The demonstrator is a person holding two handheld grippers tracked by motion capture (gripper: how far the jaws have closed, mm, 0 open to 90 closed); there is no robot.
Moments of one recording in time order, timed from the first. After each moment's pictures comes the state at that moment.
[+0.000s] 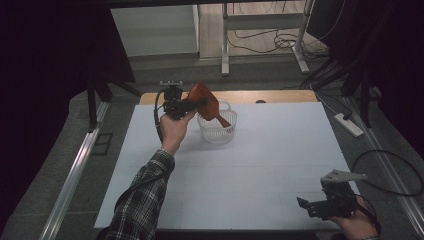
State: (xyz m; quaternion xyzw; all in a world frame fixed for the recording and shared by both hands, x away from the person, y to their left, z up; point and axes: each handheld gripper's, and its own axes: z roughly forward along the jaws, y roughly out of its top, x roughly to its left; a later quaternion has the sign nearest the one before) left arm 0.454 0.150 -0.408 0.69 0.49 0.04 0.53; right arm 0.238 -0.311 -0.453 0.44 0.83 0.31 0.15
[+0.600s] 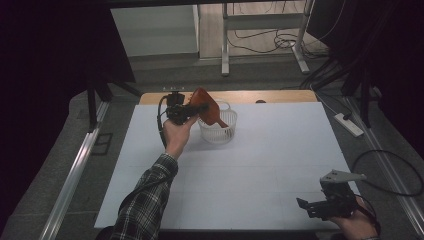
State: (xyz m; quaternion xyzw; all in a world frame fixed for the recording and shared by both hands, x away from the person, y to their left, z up) left arm 0.454 0.147 -0.430 0.68 0.51 0.03 0.52; right arm 0.238 -0.310 -0.454 0.44 0.83 0.31 0.15
